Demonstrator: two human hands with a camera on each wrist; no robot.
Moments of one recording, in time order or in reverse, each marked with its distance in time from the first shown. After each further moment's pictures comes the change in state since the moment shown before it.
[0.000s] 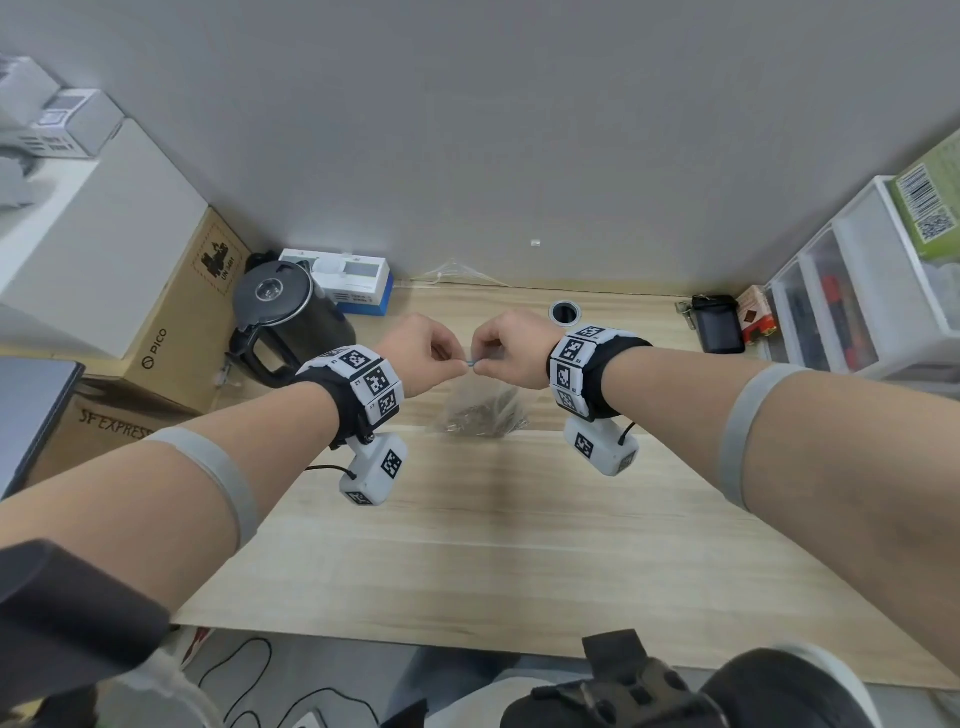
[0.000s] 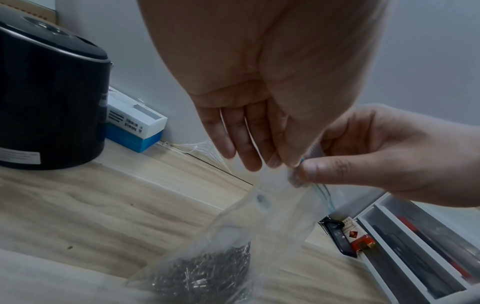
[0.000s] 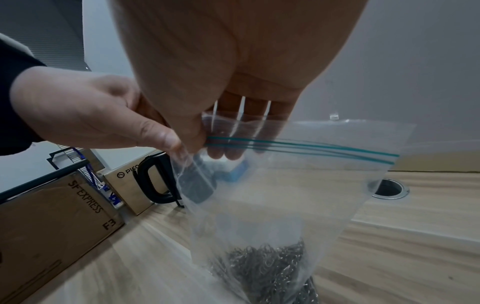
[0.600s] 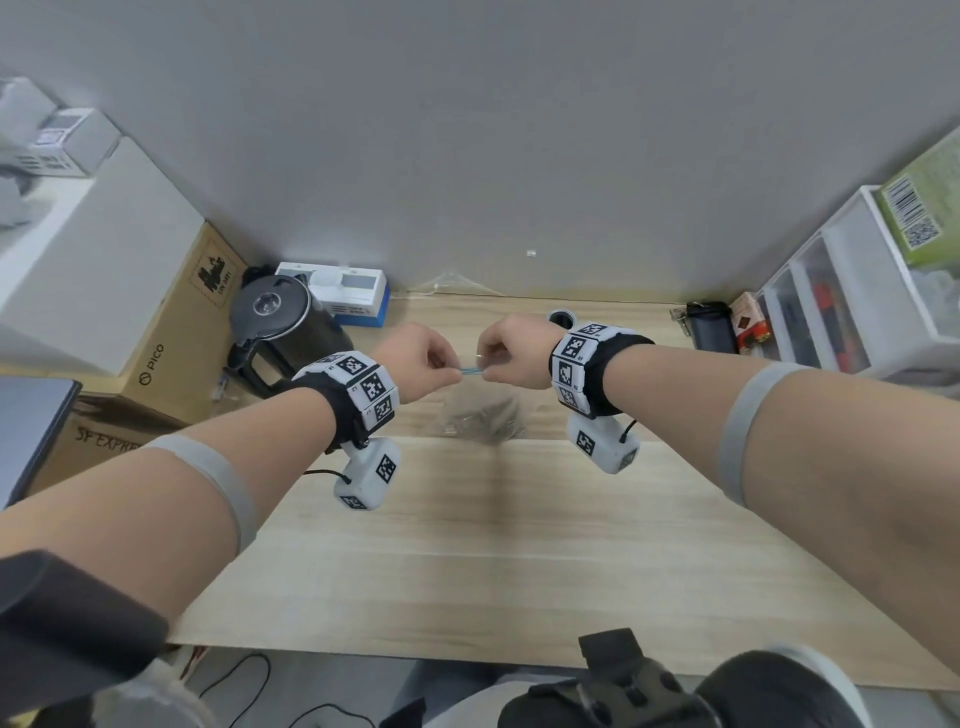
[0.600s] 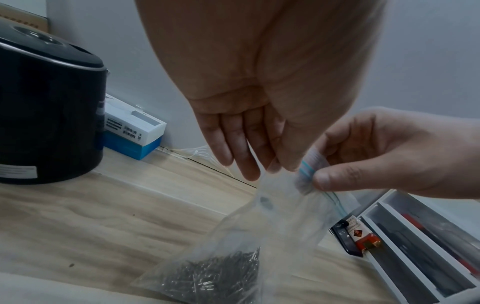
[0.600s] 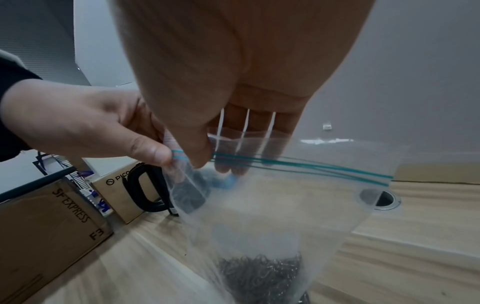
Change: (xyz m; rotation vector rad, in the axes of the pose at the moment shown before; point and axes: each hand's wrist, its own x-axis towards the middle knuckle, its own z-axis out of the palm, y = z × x) left_hand 0.006 -0.002 -0.009 0.076 -0.042 -0.042; right_hand 0.005 0.001 -0.013 -0.049 -0.059 0.064
